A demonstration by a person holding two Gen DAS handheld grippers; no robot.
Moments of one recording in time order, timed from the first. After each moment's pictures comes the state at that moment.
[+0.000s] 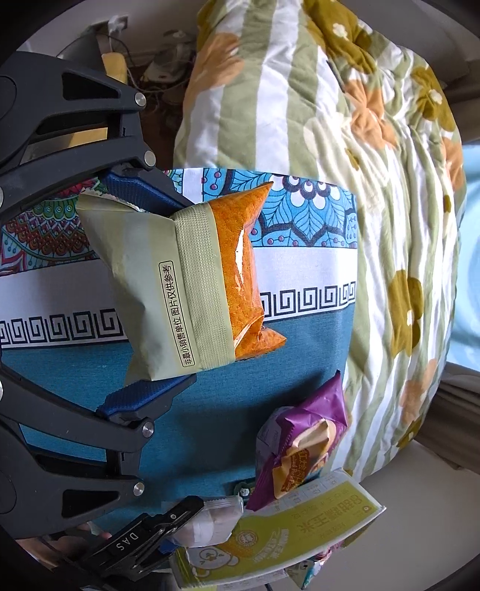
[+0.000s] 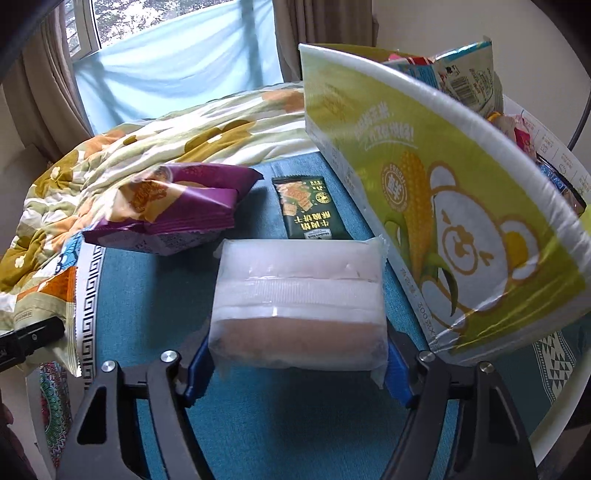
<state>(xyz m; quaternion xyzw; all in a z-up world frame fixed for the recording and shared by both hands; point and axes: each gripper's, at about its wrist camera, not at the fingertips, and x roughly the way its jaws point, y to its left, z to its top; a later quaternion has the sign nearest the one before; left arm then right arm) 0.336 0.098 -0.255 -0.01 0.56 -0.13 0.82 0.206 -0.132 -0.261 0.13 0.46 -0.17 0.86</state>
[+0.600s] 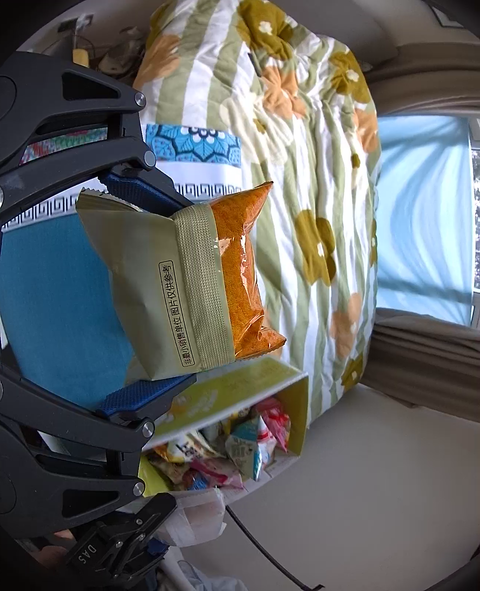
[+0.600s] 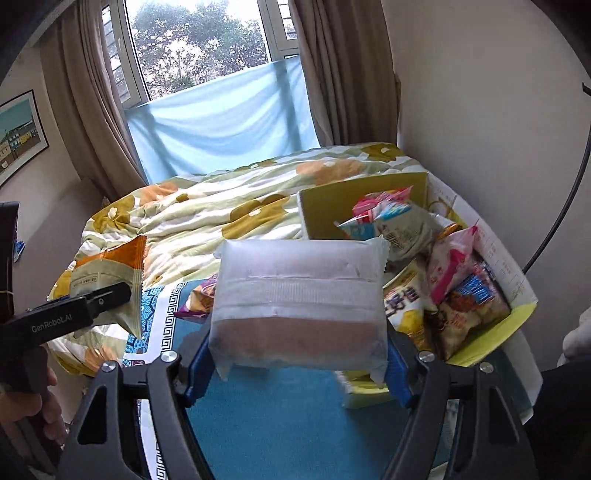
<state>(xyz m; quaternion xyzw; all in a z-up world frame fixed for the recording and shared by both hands) 0.286 -0.035 -0.091 -0.01 0.44 -0.19 0.88 0.145 -0.207 -0.107 0.13 0.37 -0.09 0.91</state>
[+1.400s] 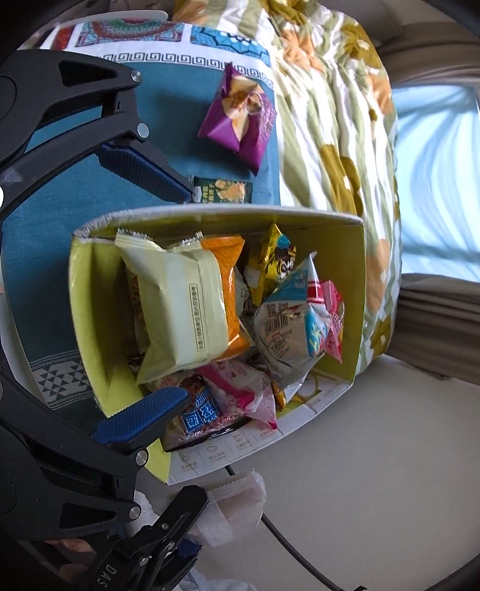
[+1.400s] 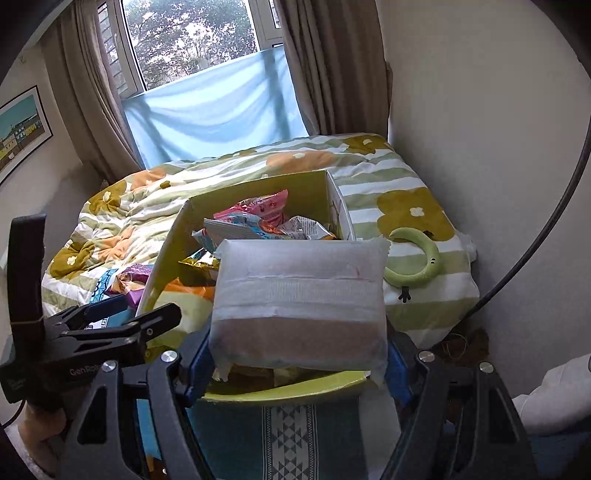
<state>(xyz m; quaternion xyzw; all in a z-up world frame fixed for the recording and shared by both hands) 0.231 -0.252 -0.150 -0.01 0.48 -0.18 0.86 0.123 -0.405 -0.123 0.11 0.41 -0.04 0.91</state>
